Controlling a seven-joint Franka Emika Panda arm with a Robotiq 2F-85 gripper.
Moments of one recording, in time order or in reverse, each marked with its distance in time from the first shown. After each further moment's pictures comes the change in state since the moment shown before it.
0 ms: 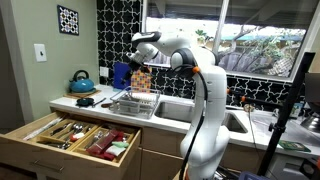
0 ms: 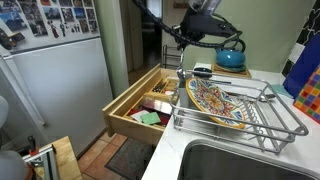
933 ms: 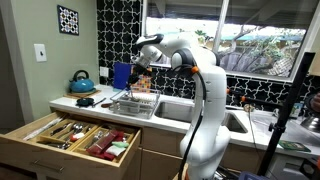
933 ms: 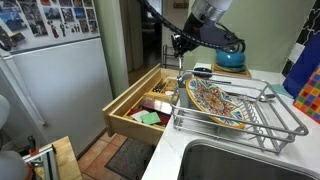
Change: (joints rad) arm -0.027 0.005 -0.038 -0.034 0.019 -0.107 -0.274
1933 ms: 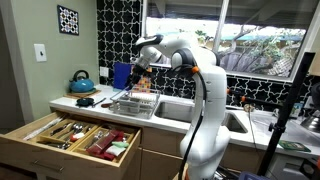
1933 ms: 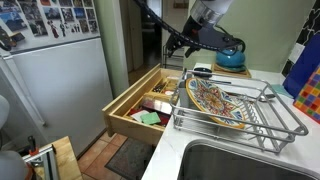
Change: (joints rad) arm 0.008 -0.005 0.001 -0.021 -0.001 0.024 0.007
